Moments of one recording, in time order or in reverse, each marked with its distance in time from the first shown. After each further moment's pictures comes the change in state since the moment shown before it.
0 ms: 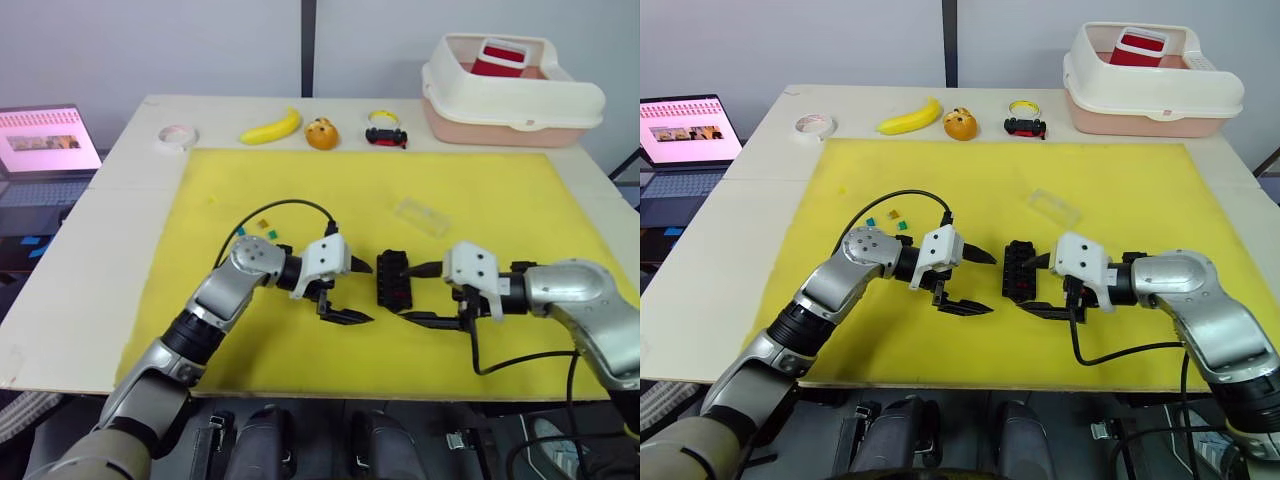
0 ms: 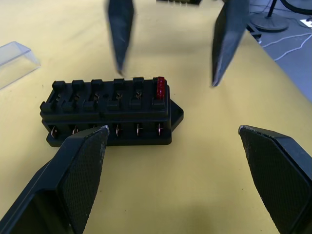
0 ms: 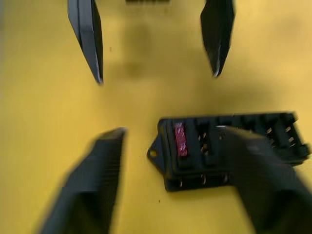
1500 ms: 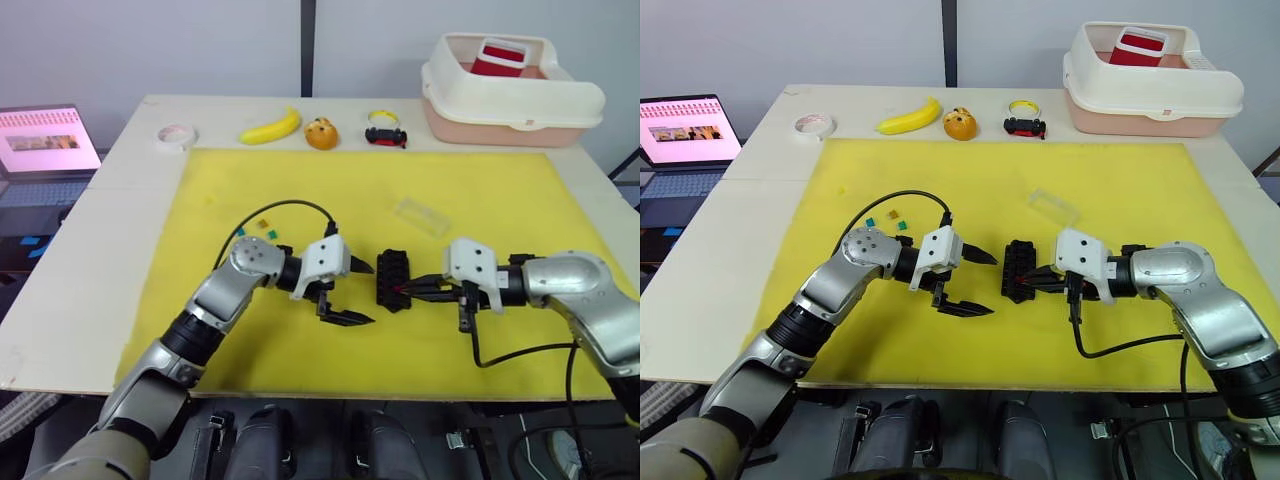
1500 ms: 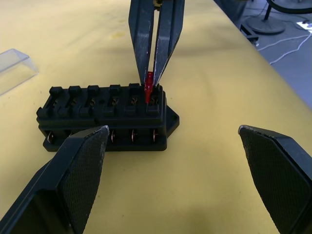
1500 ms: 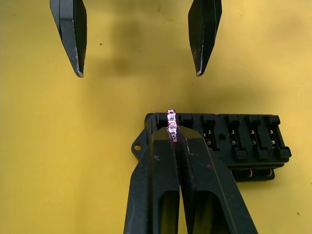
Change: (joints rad) left arm 0.005 0.004 -0.003 0.000 -0.010 -0.026 0.000; right arm -0.060 -0.033 0.091 0.093 -0.026 -0.094 0.014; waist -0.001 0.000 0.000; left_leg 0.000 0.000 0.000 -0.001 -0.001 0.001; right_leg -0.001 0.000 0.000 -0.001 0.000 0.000
